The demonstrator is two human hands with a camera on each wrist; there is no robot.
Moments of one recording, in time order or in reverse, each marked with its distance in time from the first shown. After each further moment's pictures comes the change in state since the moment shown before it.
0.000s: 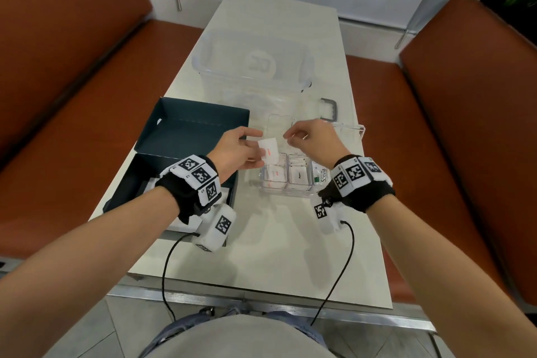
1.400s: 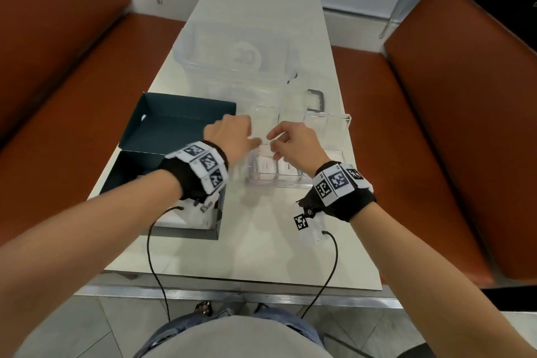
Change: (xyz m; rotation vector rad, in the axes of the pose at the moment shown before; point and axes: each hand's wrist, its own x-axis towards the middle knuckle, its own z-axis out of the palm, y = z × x) left_hand 0.013 0.016 0.014 1.291 0.158 0.260; right_hand -0.026 -0.016 0.022 0.217 0.034 0.165
